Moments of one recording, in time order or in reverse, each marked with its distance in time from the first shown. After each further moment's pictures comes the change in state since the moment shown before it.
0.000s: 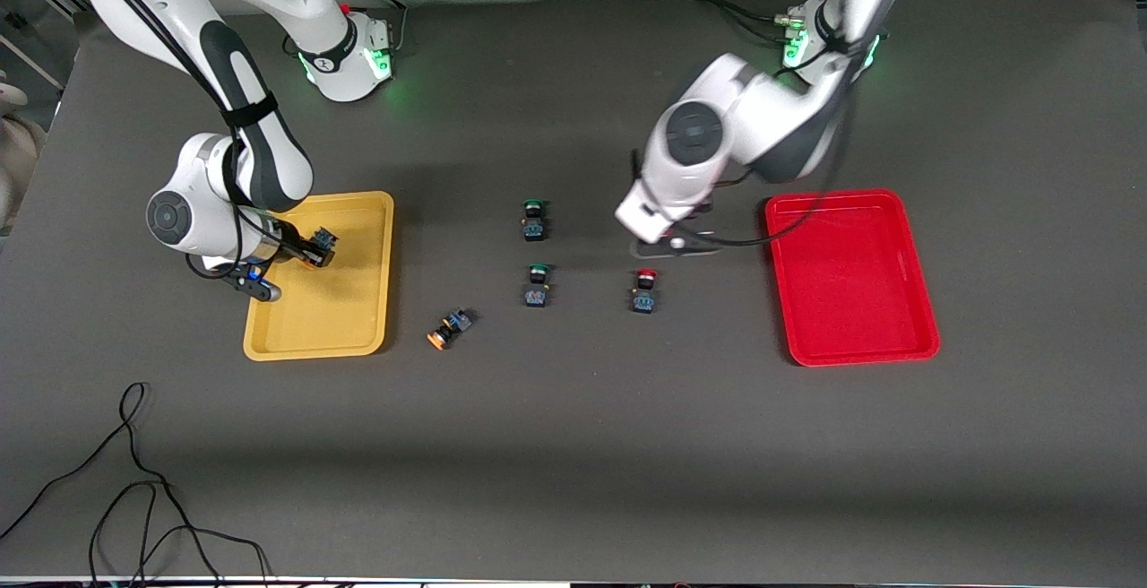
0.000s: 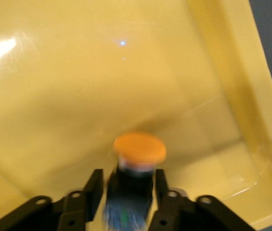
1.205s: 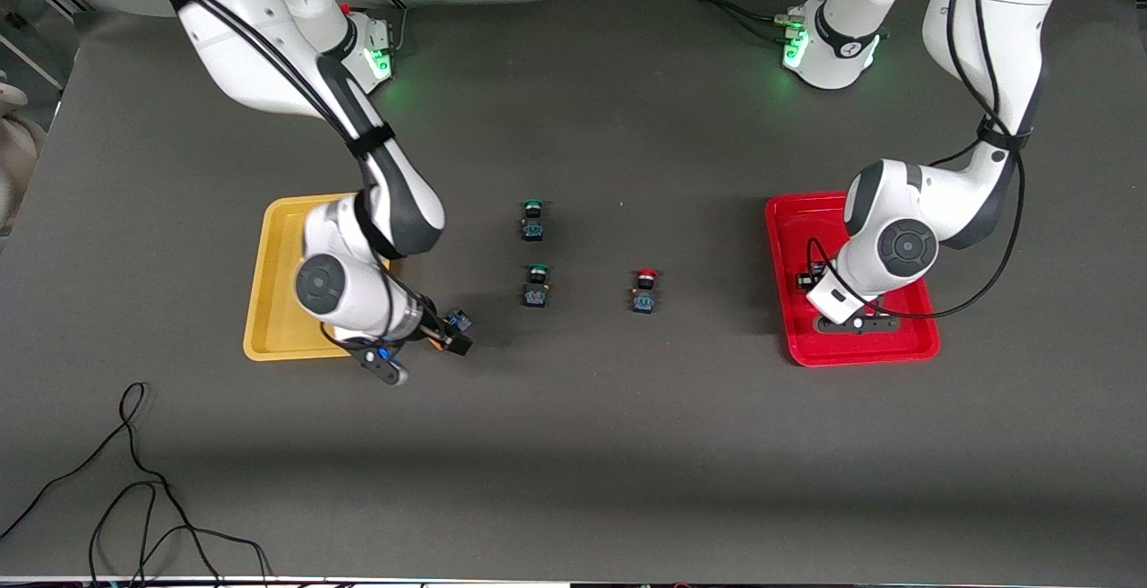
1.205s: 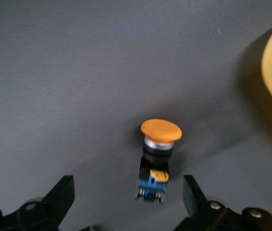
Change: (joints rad) left arm 0.436 0.175 0.005 -0.206 0.235 0.320 0.374; right arm 0.037 0.360 0.340 0.666 0.014 -0.077 0.541
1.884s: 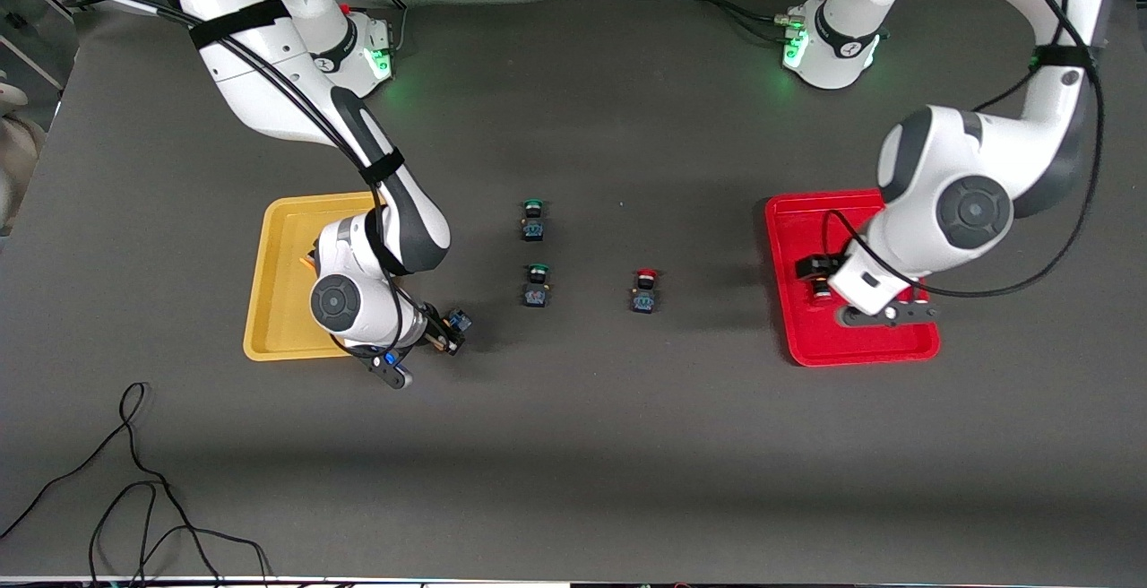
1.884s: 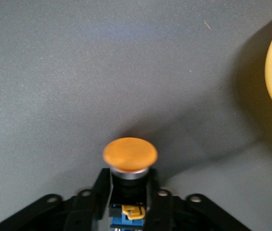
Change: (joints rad) left arm -0.019 -0.186 -0.082 0.187 -0.133 -0.320 -0.084; right arm -0.014 0.051 -0.001 0.001 0.000 0.009 0.001
